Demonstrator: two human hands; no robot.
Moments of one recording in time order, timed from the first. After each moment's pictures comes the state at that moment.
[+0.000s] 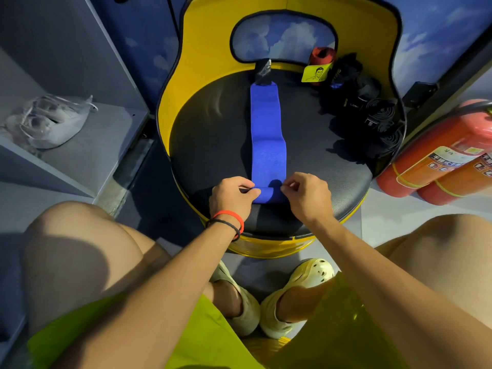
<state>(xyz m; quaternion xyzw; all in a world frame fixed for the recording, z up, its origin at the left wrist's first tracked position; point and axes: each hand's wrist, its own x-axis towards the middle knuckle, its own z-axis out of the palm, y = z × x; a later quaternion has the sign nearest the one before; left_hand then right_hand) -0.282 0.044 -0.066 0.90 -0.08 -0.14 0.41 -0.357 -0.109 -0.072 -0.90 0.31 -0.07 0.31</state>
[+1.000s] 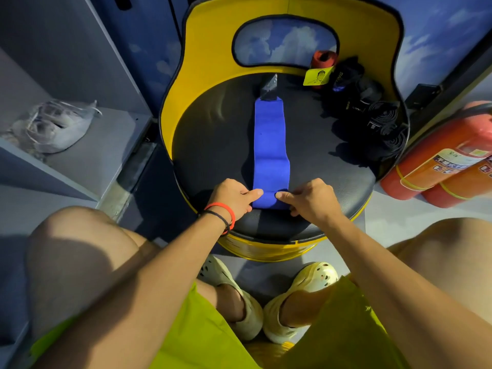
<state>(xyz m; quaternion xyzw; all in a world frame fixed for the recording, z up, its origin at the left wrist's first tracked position) -0.260 0.050 -0.059 0.89 -0.12 -0.27 0.35 -0.352 -0.125 -0.071 -0.88 0.32 0.09 0.35</state>
